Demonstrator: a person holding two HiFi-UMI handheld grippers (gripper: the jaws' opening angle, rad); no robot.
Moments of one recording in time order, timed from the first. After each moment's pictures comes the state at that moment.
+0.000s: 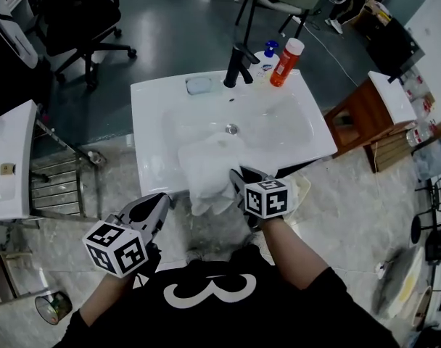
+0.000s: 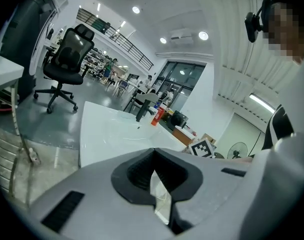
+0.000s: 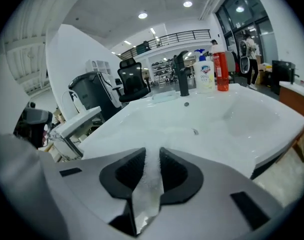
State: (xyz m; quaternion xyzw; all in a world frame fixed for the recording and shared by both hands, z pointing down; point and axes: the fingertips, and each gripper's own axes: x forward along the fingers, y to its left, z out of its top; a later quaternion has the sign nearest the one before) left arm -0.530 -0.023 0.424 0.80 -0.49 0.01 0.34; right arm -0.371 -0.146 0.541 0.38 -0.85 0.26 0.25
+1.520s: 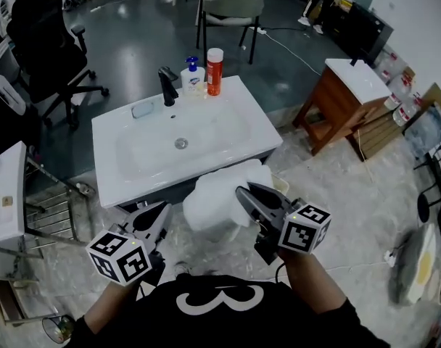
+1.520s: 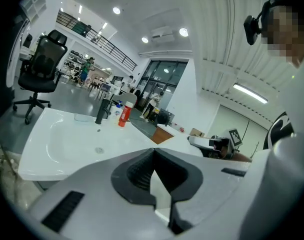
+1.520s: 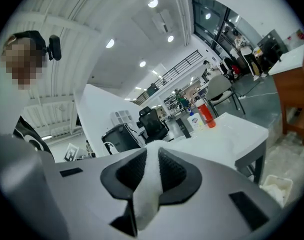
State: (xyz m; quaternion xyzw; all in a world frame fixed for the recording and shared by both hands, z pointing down) left arm -0.321 0.000 0.346 0.85 -0.44 0.02 0.28; right arm -0.172 -0.040 0.326 0.30 -0.91 0.28 -0.03
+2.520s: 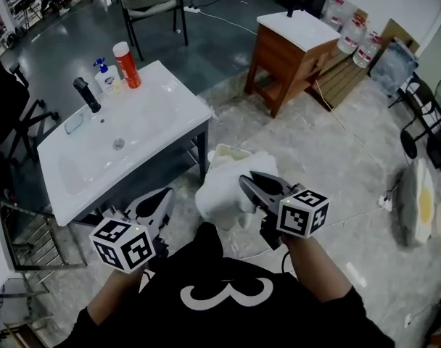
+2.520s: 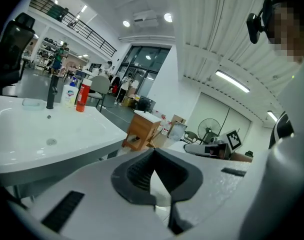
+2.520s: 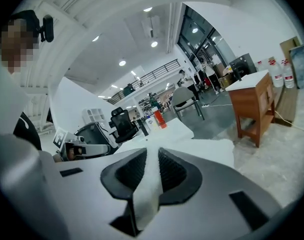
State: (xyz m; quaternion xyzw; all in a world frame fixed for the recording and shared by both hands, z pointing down) left arm -0.106 -0.004 0.381 0.90 -0.33 0.08 0.27; right arm 0.058 -0.001 0.398 0.45 -0.84 0.29 0.01
